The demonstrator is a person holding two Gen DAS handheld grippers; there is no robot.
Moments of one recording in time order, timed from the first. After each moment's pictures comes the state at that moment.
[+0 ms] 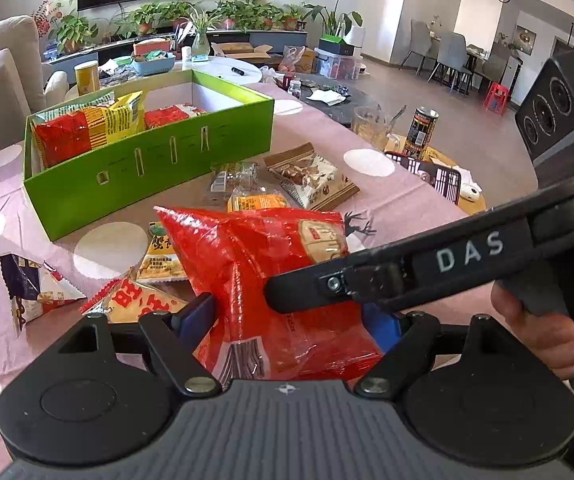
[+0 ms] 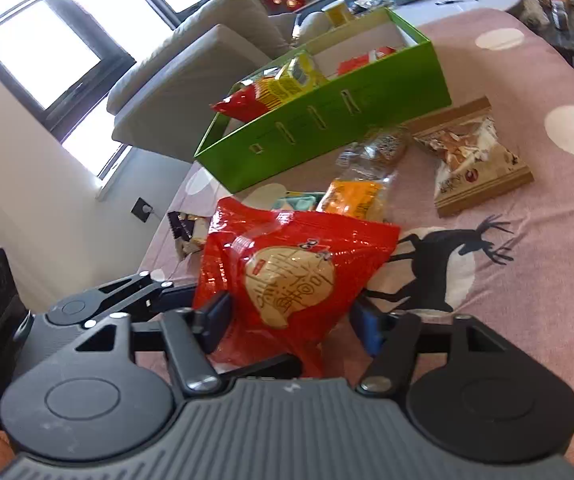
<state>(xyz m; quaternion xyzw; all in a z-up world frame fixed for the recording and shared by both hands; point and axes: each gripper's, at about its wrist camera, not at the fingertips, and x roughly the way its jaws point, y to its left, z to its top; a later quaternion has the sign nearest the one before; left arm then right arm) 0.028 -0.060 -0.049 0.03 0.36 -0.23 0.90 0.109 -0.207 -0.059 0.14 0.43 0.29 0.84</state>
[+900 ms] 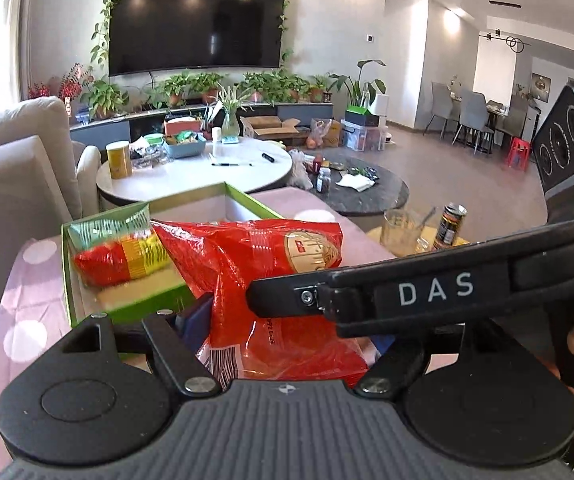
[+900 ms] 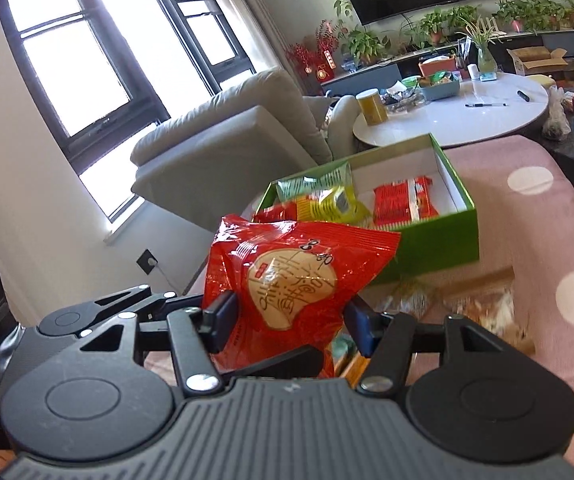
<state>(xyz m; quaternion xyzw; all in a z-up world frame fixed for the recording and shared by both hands) 0.075 -0.061 0.020 0.02 0.26 -0.19 0.95 0.150 -0.192 0.010 0.11 0.32 0.30 0.89</state>
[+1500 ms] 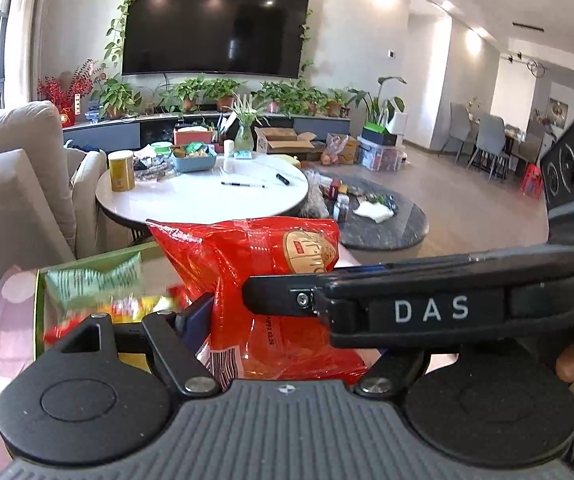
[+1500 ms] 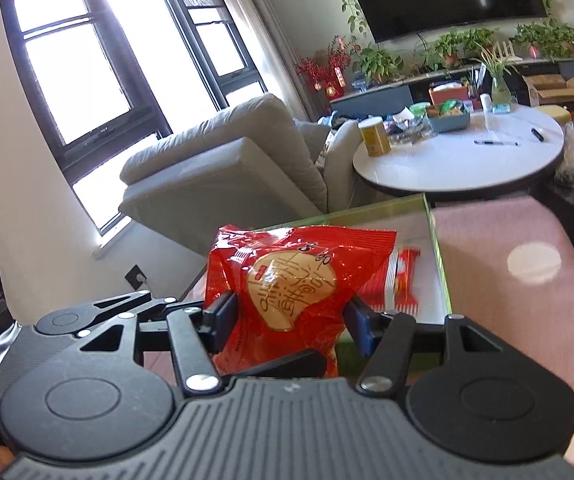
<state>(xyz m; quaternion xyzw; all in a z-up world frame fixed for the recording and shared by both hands) 0.178 -0.078 0.036 -0.02 0.25 -0.17 0.95 0.240 -0.206 0.027 0.08 0.29 0.32 0.90</state>
